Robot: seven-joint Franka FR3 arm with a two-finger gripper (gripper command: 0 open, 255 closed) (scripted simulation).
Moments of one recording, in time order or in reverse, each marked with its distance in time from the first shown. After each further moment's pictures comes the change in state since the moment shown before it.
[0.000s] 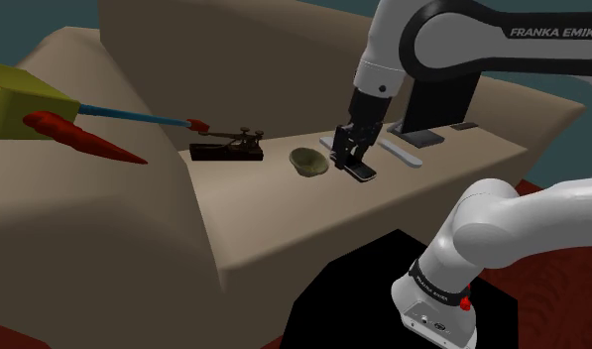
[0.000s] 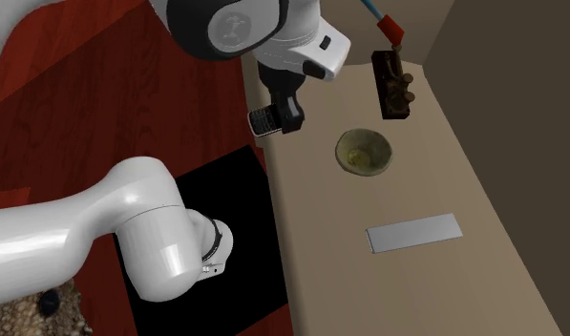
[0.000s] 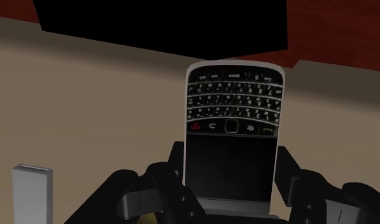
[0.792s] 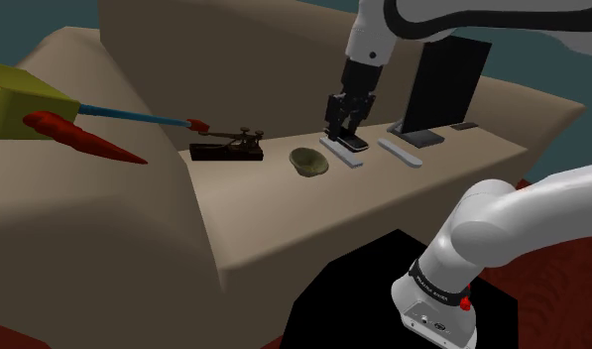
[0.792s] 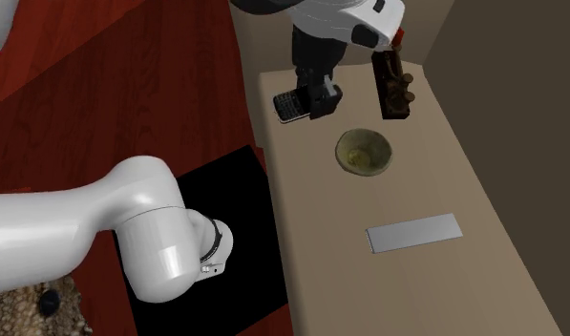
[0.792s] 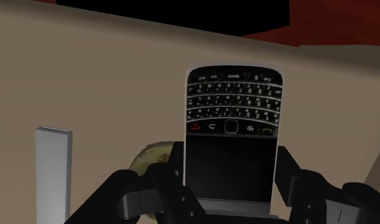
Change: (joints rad) arm -0.042 0.155 -0.044 0.202 -0.051 -0.052 -0.040
